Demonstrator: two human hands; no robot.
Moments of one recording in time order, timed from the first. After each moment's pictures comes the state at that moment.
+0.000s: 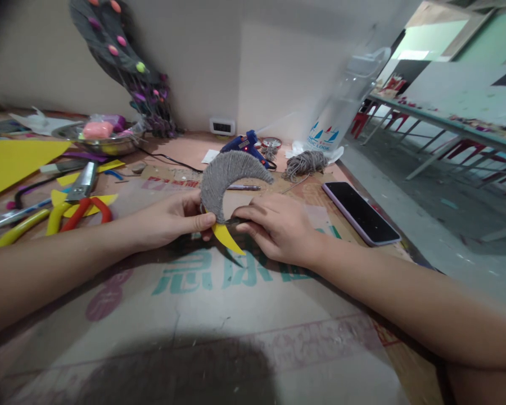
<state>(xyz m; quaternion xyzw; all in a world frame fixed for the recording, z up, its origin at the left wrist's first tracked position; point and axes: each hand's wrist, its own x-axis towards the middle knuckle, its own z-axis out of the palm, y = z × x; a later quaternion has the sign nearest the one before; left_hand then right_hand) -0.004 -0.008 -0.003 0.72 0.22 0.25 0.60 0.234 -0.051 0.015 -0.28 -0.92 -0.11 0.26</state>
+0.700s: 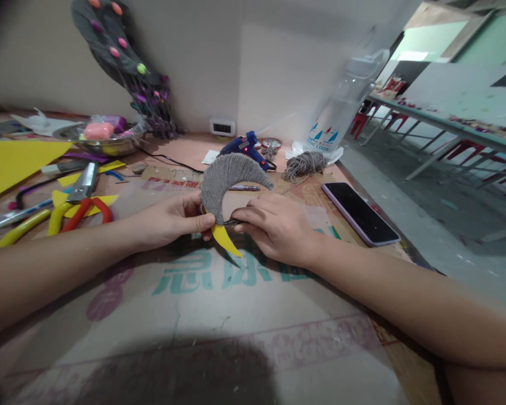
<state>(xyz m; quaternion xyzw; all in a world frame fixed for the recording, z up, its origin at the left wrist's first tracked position) -0.001 -0.008 -0.002 0.72 0.22 0.27 0.61 0.232 -0.047 0.014 -0.25 -0.92 -0.13 0.27</state>
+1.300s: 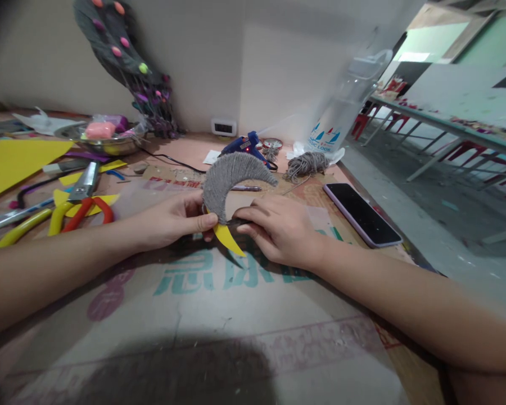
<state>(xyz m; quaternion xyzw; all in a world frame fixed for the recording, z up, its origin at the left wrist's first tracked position) -0.002 -0.009 -0.001 0.72 0.22 0.26 0.60 0.233 -0.051 0.014 -0.28 -0.91 -0.11 0.27</state>
